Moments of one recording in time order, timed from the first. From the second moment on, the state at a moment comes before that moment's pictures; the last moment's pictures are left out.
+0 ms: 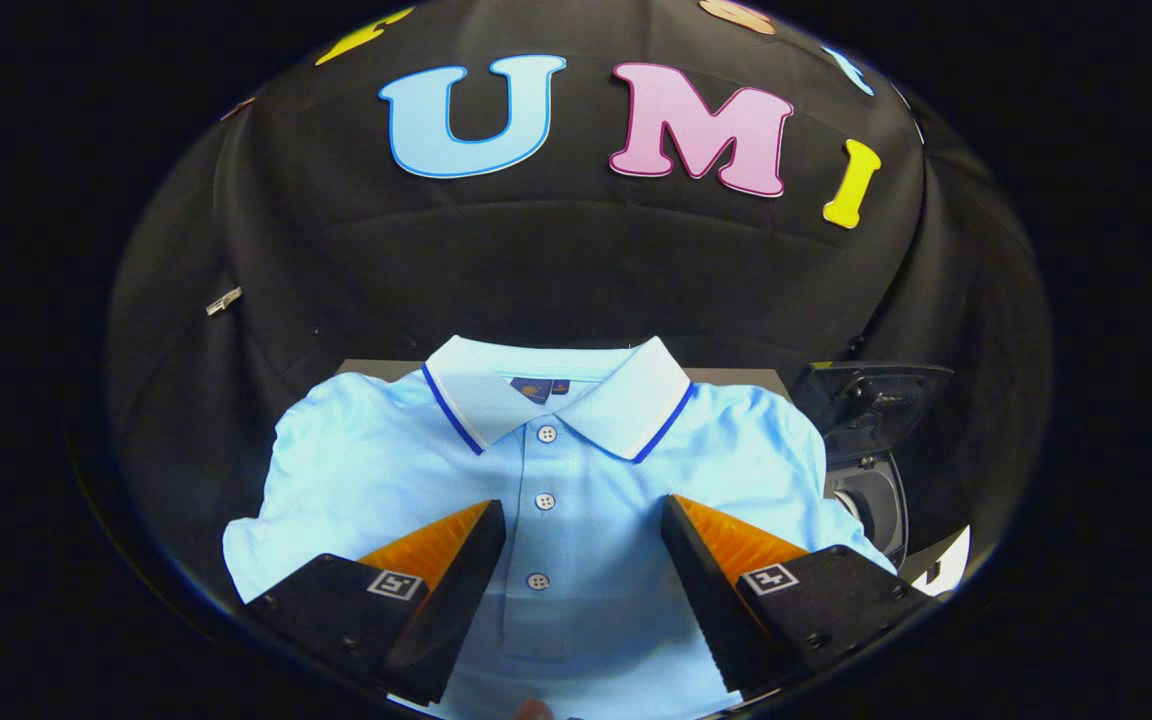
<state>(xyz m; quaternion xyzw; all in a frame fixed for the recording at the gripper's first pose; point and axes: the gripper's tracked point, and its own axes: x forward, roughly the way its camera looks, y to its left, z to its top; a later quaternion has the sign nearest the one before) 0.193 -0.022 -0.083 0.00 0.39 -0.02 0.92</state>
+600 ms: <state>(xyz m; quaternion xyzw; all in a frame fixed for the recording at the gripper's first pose) 0.191 -0.029 -0.090 0.03 0.48 -0.05 0.87</state>
